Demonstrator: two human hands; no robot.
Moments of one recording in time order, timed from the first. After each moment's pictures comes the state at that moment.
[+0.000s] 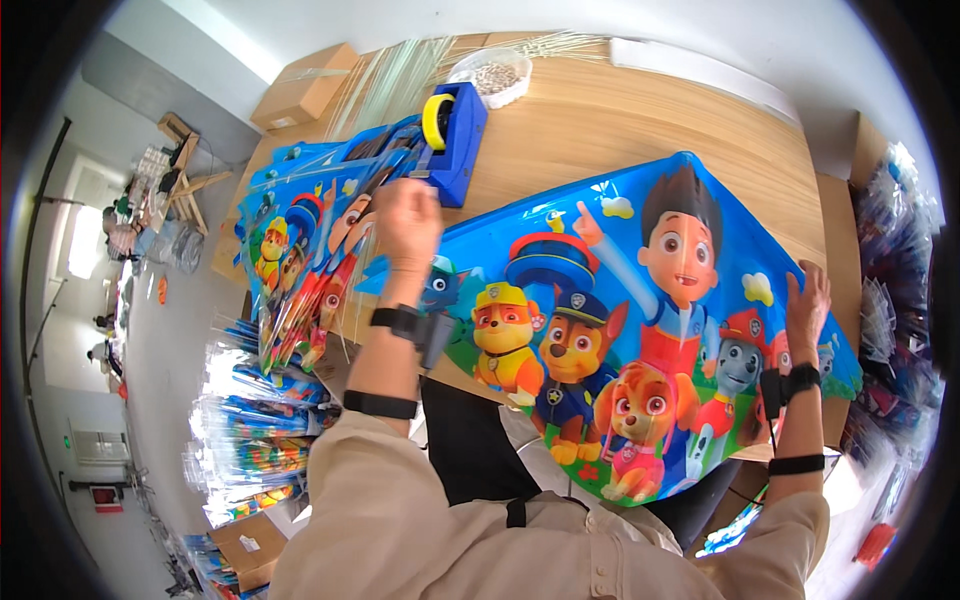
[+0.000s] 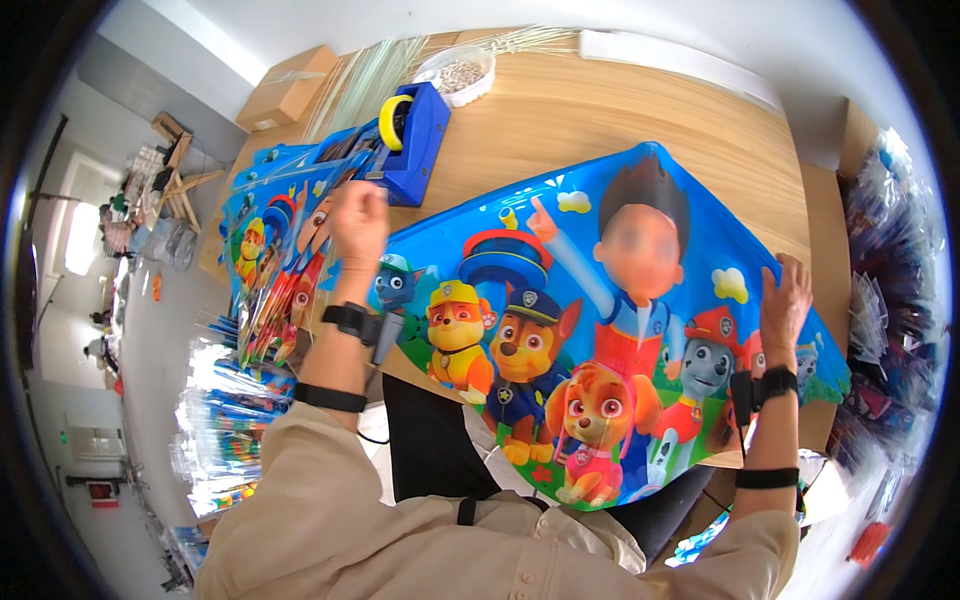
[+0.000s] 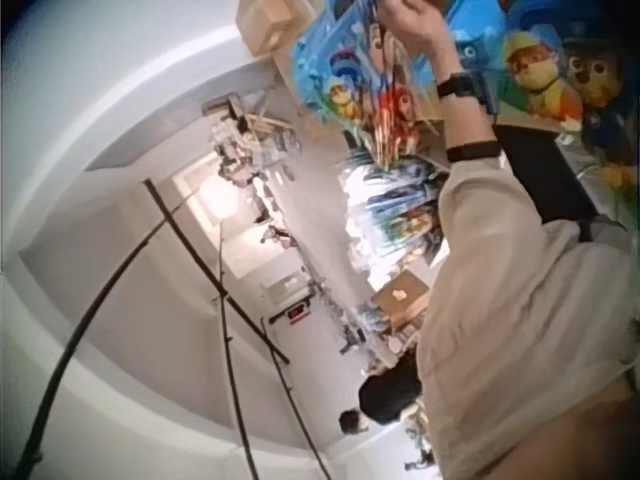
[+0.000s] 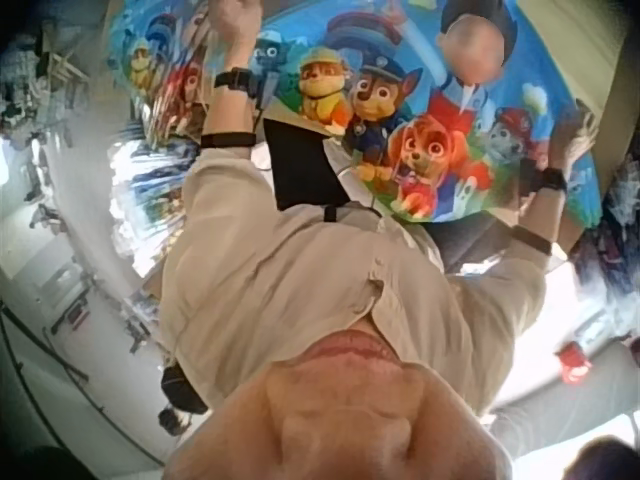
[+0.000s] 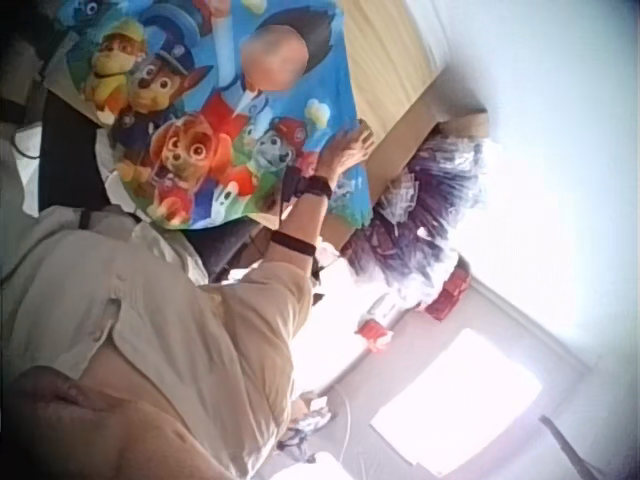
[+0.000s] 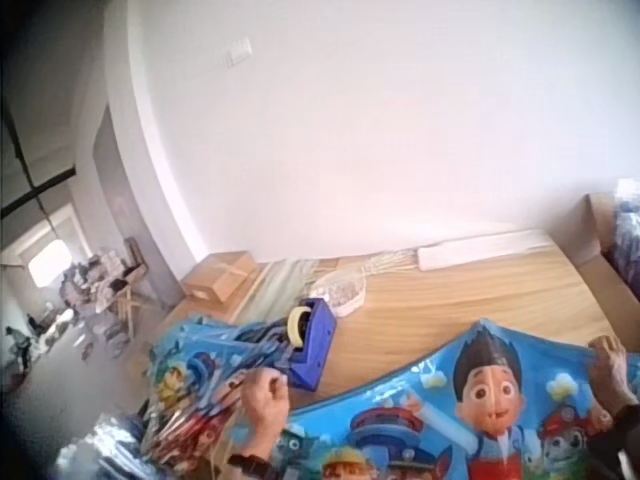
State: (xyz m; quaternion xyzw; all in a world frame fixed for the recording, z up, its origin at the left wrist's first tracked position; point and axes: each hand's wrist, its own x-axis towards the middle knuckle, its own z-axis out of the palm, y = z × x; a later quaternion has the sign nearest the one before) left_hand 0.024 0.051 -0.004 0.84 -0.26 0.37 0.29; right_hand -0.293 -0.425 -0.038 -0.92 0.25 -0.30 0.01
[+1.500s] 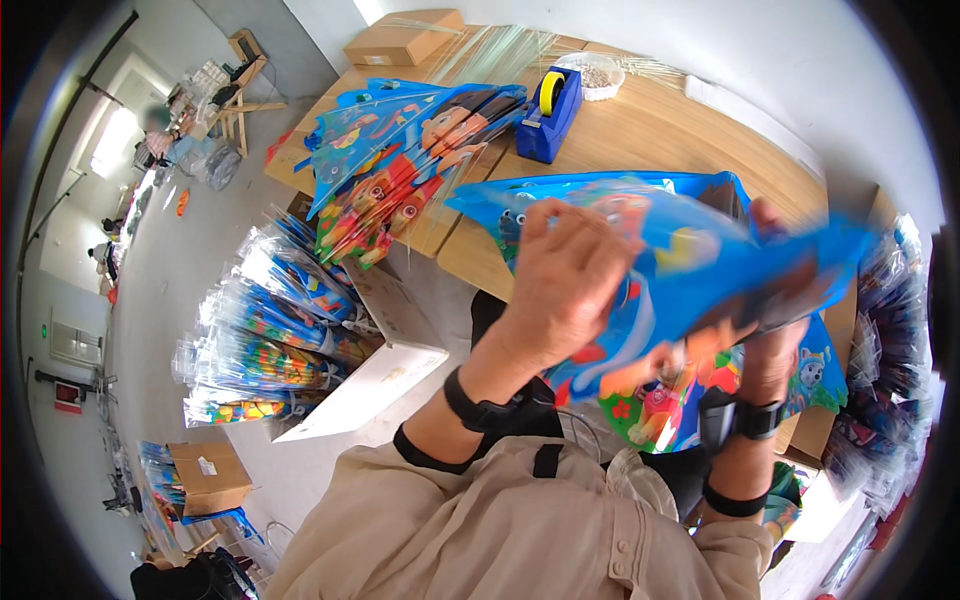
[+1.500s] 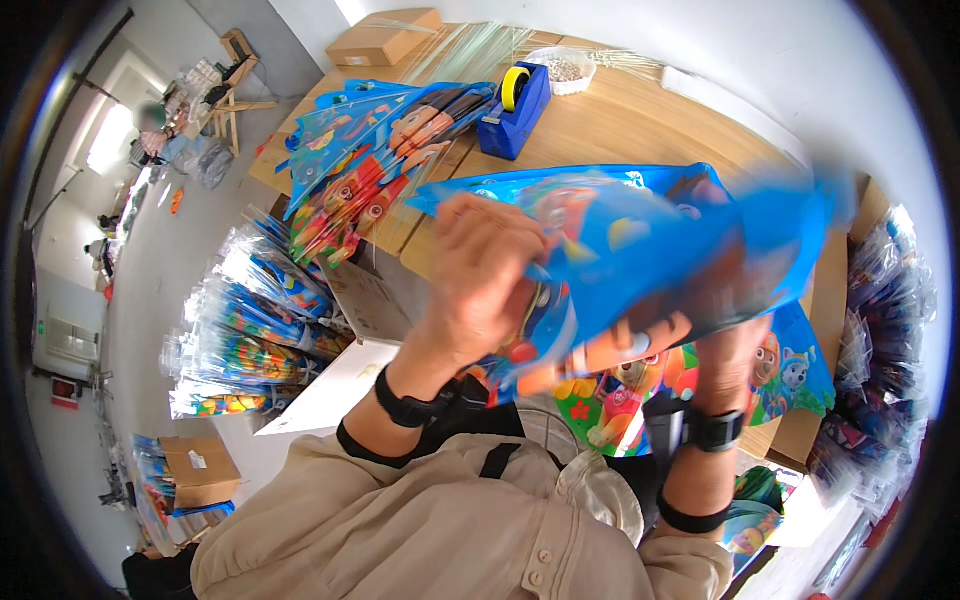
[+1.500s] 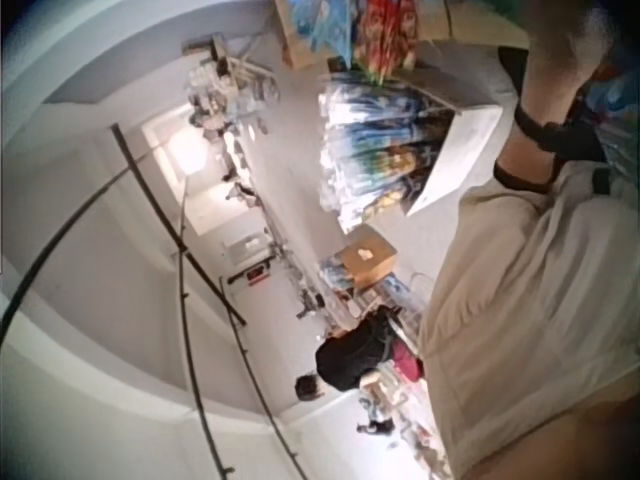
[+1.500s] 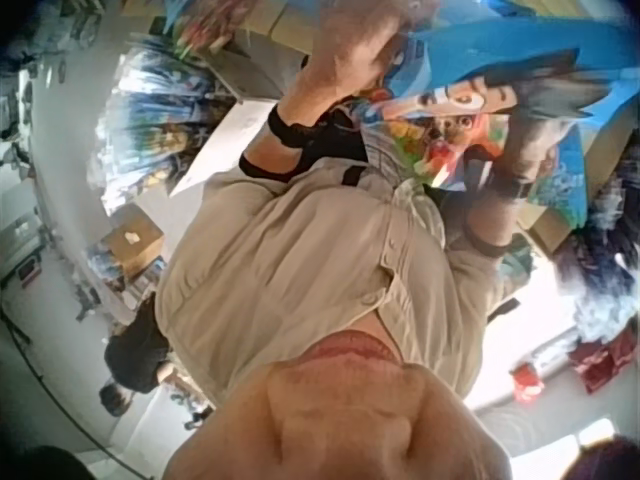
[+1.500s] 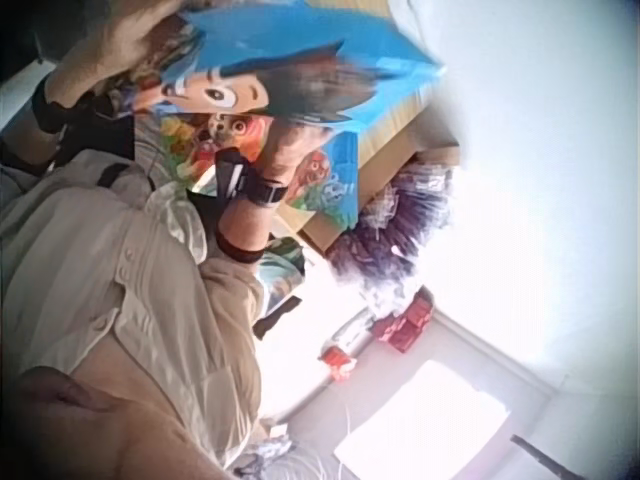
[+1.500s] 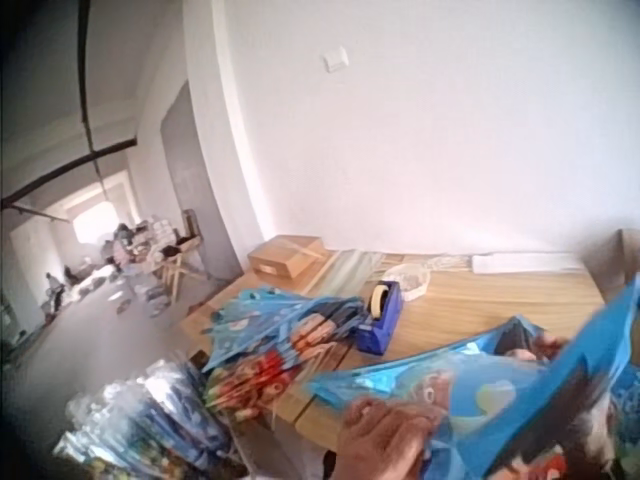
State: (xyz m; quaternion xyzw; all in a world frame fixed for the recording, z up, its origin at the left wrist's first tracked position) left_hand -0.213 0.059 0.134 0.74 -0.44 0.36 0.35; right_hand -0.277 -0.193 0.102 -0.61 0.04 -0.34 0.71
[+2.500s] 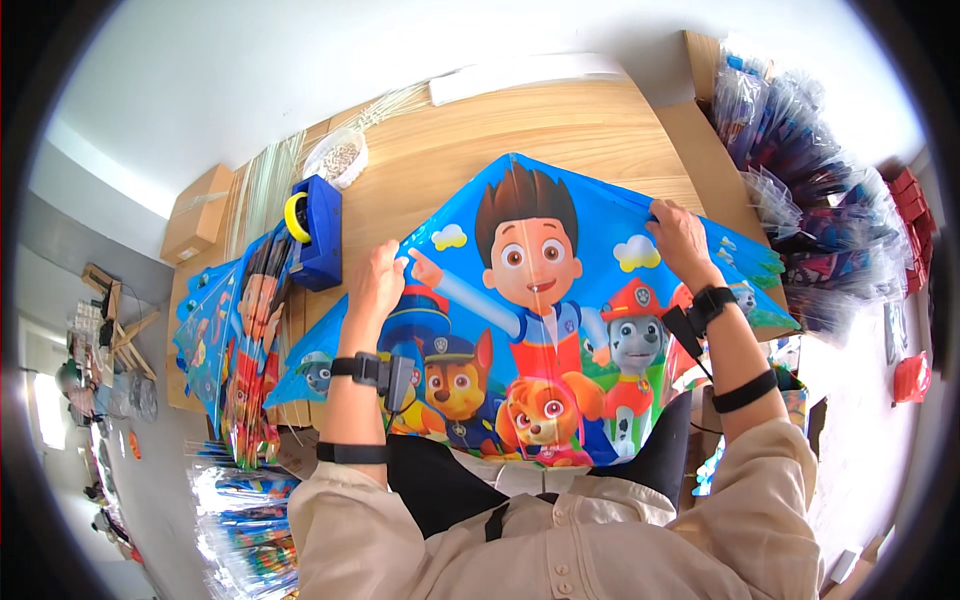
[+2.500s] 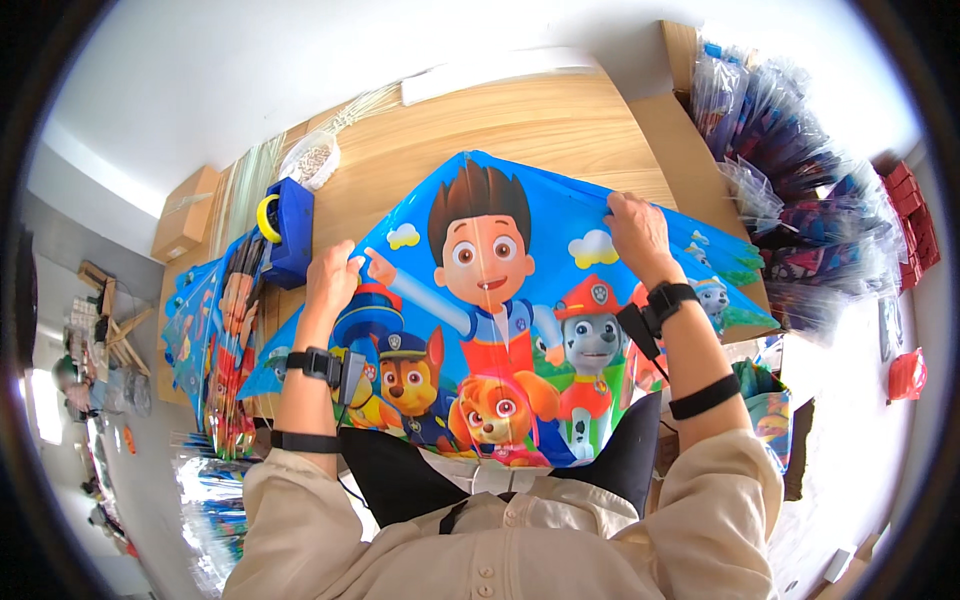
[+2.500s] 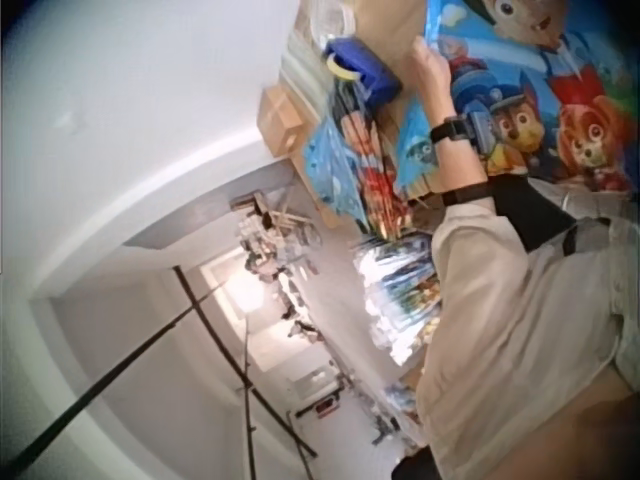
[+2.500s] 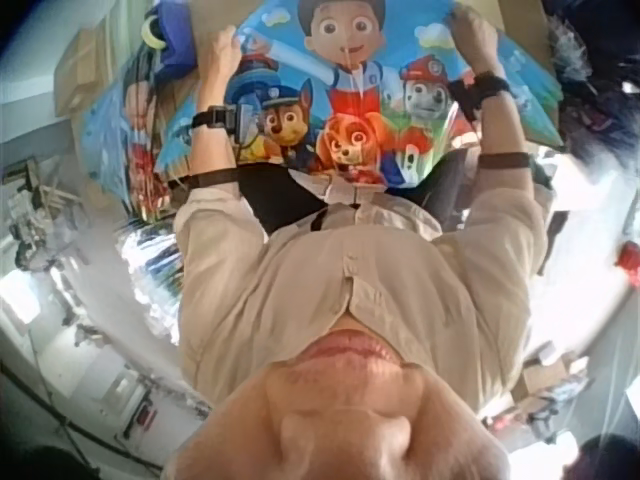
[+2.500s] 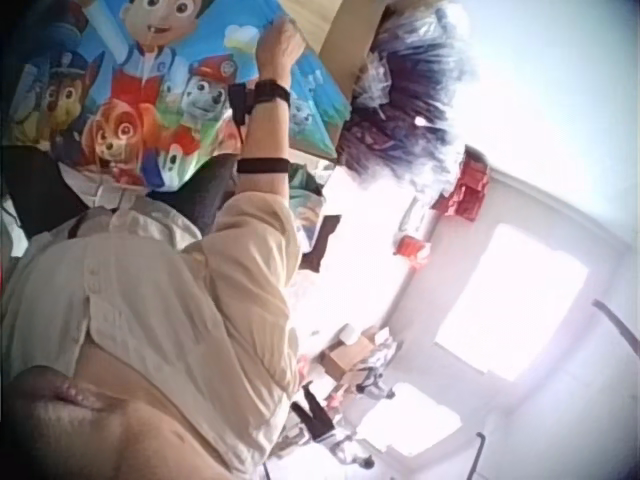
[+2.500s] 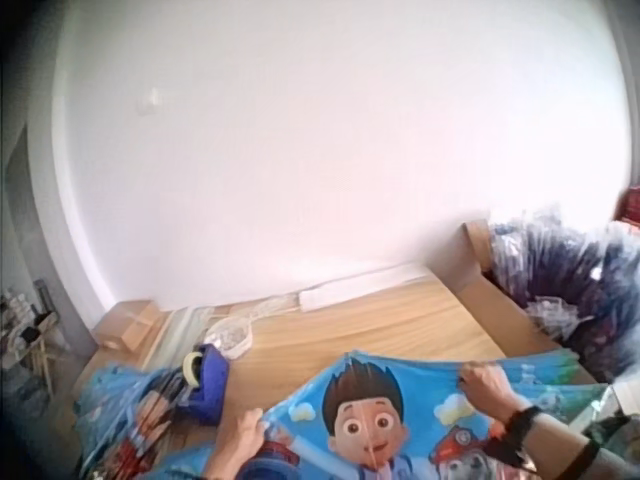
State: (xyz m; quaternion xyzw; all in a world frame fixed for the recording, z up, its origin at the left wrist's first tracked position) left_hand -0.035 -0.062 0.020 0.87 -0.44 0.11 0.20; right_hand -0.301 -0.405 0.003 -0.94 0.26 -0.19 0.08
